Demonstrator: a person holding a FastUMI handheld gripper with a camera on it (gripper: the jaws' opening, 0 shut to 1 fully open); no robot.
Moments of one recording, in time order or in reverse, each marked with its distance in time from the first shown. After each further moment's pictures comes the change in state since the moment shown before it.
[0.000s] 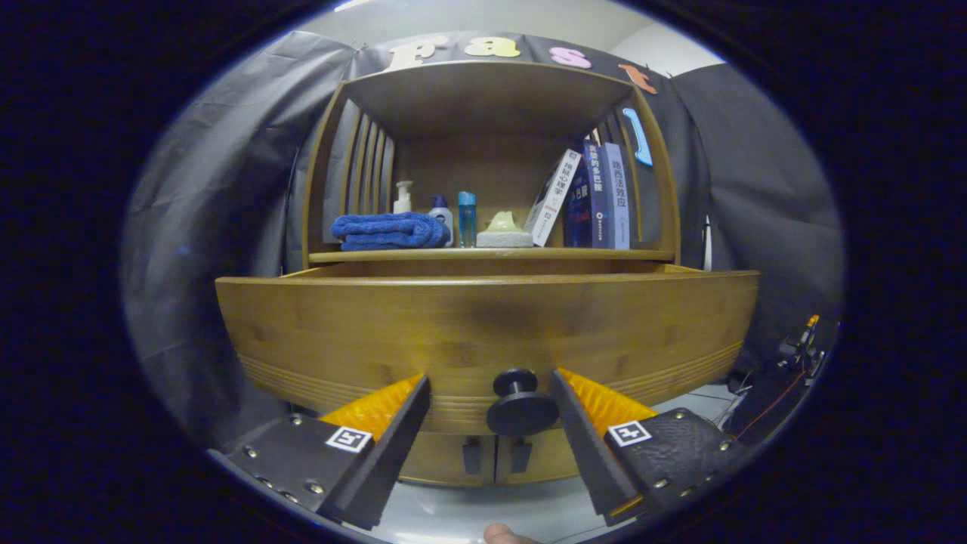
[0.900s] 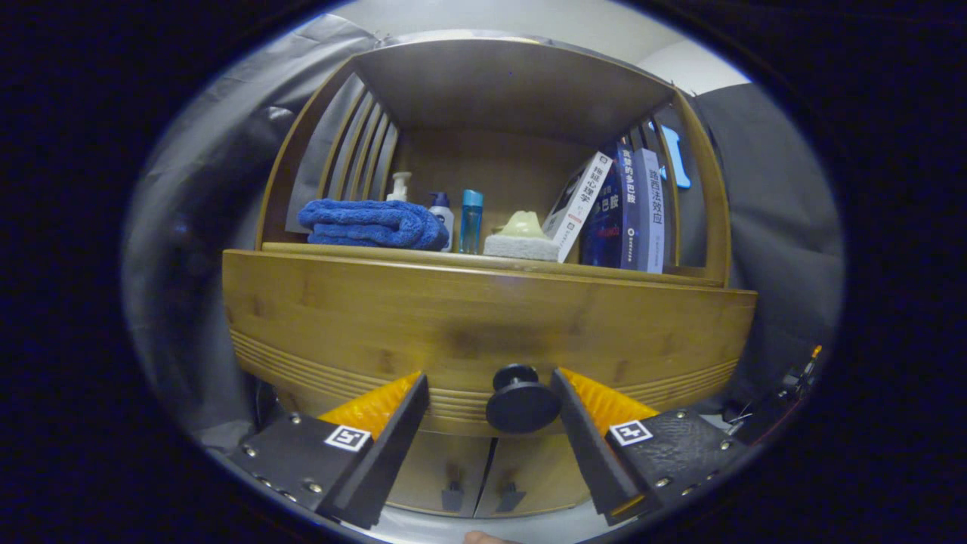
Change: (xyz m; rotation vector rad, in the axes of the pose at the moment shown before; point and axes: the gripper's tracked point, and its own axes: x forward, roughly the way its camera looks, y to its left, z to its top) arm 0.095 0.007 0.010 -0.085 -0.069 -0.012
